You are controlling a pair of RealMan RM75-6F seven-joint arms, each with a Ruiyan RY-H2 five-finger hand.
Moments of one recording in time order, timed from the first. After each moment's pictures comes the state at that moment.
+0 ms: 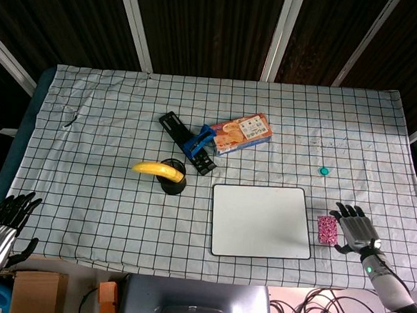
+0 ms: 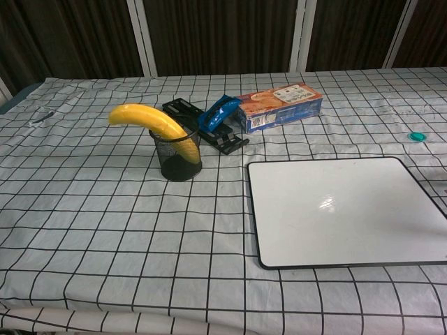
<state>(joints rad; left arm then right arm) -0.10 -1.06 0.06 -1.59 1.68 1.51 -0.05 0.44 -1.20 -0.03 -1.43 -1.09 0.81 -0.28</state>
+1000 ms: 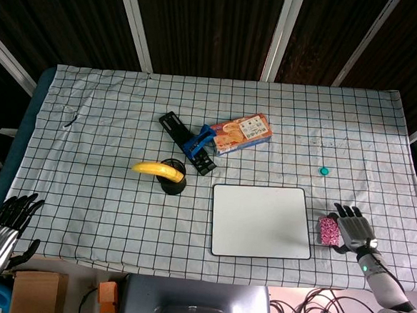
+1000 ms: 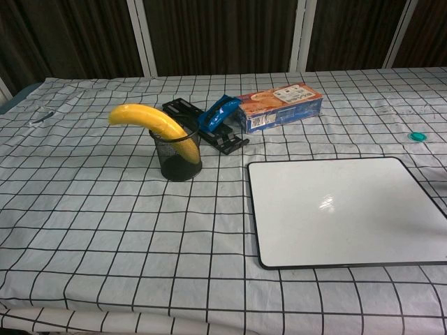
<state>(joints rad) -0.10 -1.06 0.07 -1.58 1.70 1.52 -0.05 0.46 -1.23 -0.03 -1.42 -1.04 0.80 -0.33</state>
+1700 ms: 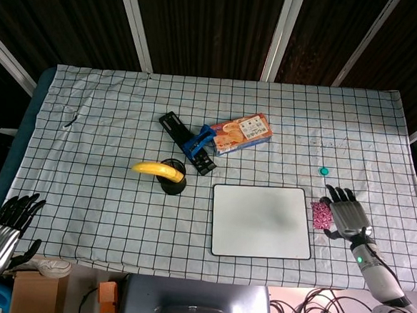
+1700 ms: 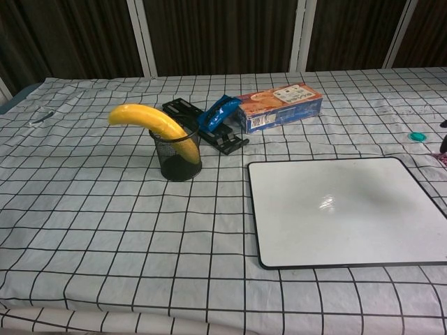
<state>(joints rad) -0.10 -1.06 0.07 -1.59 1.70 1.51 -0.05 0.50 -1.17 0.04 -1.59 -1.04 0.90 -0.40</state>
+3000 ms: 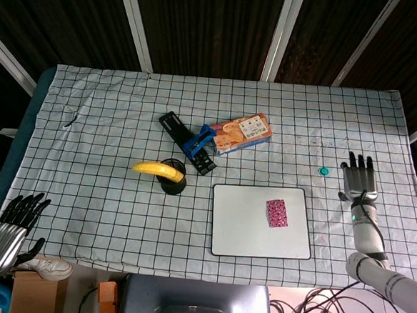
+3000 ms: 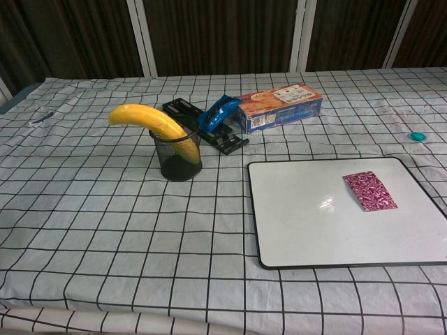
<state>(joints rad) -0.12 -1.09 0.06 -1.59 1.67 1.46 0.03 0.68 -1.42 0.12 -1.10 -0.68 0.84 -0.61</state>
